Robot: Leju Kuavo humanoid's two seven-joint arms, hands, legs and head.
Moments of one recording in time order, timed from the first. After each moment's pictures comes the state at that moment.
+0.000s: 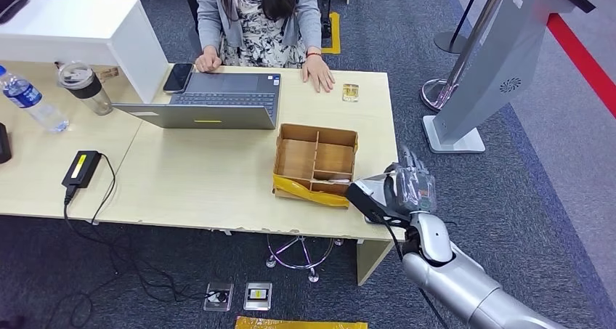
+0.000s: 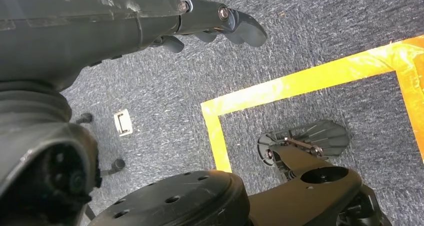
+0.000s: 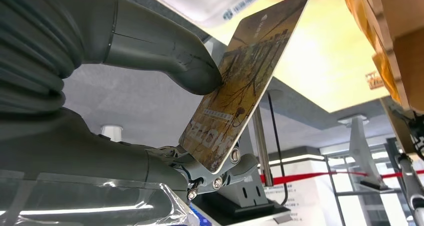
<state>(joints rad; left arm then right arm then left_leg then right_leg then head) -0.12 0.07 -1.21 -0.21 0.57 0.35 0.08 -0.58 -0.29 0.99 -0.97 0.78 -0.54 0.36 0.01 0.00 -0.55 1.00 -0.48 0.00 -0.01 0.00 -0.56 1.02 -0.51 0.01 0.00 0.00</state>
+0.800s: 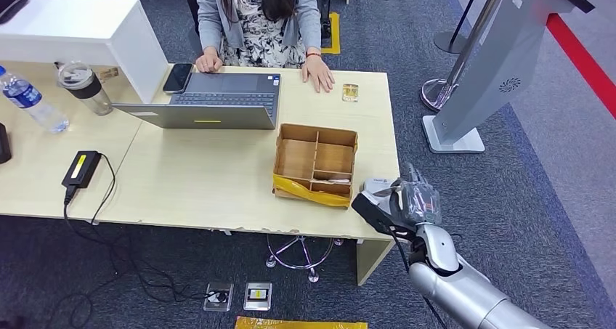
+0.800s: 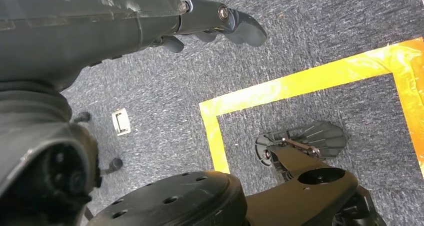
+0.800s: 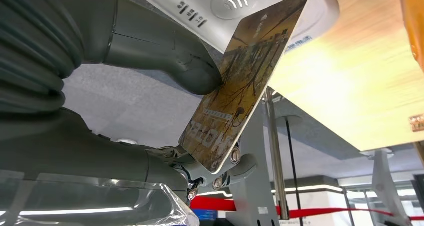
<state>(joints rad) -0.12 0.07 -1.21 -0.21 0.58 0.35 0.07 -0.54 -0.32 0.99 -0.97 0.70 -0.48 0.36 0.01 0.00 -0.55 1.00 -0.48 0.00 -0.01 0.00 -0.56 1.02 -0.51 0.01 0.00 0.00</state>
